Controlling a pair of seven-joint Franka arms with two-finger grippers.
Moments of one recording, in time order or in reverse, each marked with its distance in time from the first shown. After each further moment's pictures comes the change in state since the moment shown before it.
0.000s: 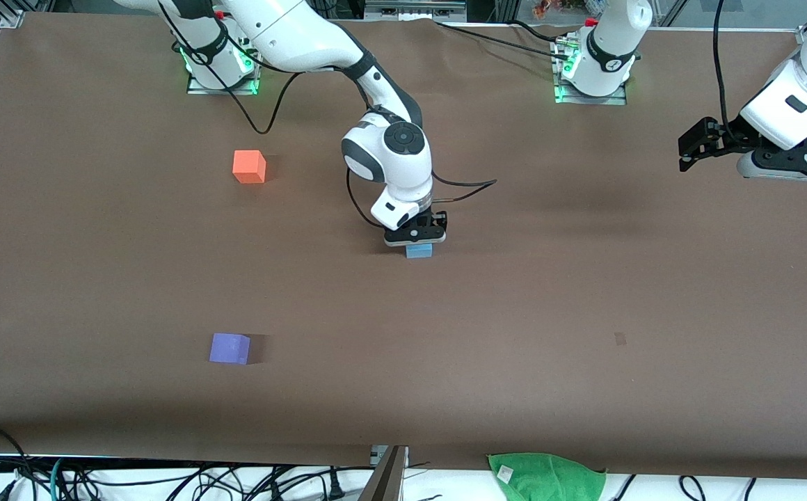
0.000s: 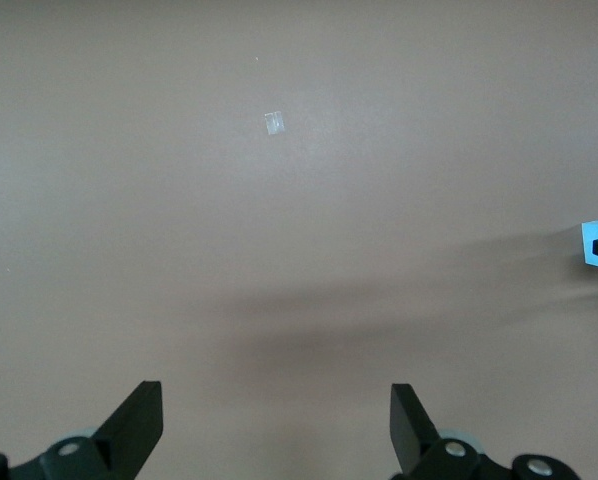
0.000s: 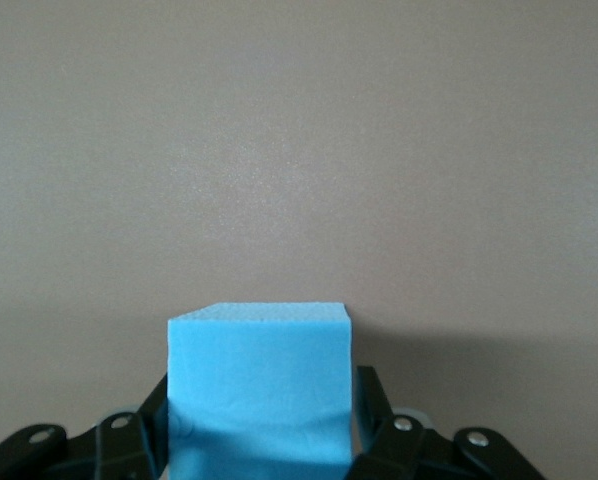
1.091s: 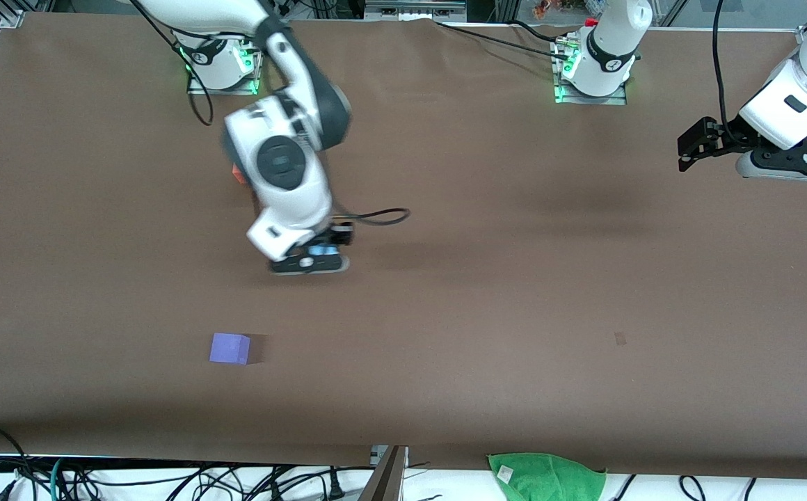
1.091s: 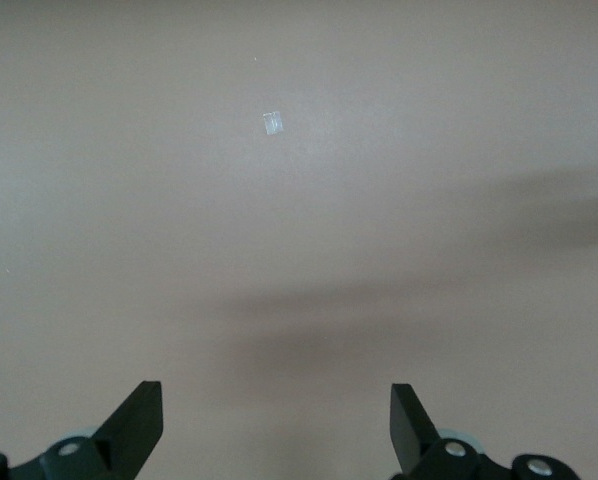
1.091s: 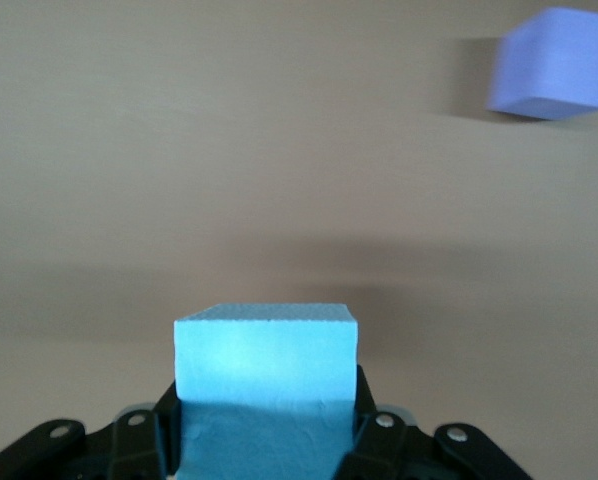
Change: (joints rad) left arm -0.001 0.000 -0.003 0.000 0.000 0.000 0.000; right arm -0.256 -0.321 -0.099 0.023 0.175 -0.606 -0.495
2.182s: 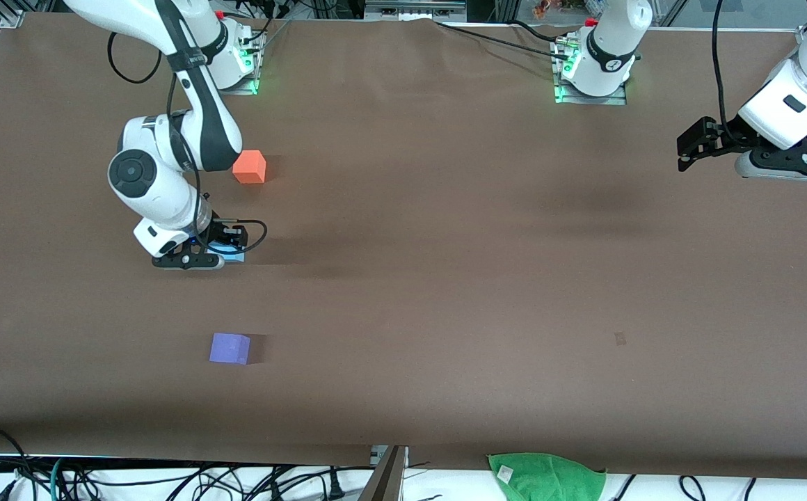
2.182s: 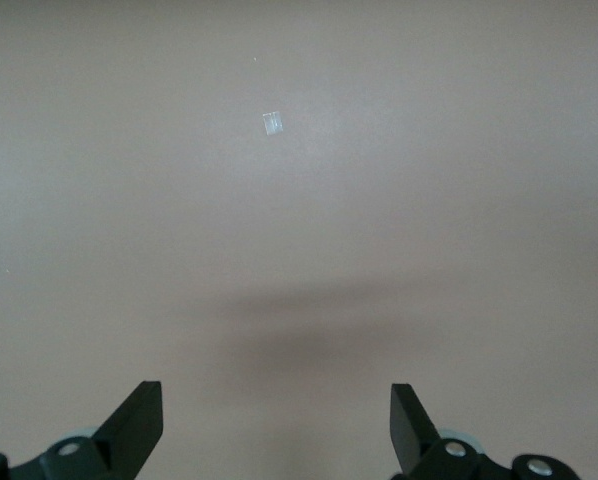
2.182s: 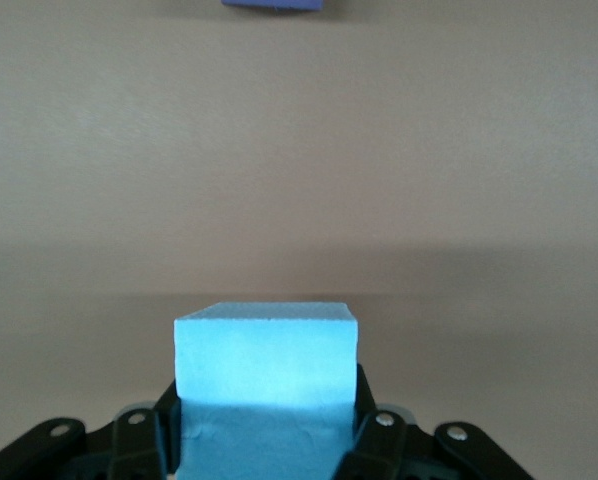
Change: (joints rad) left arm 0.000 0.000 0.000 0.000 0.000 0.000 0.000; right arm -0.007 -0.187 -0.248 -0.659 0.124 0.544 -0.271
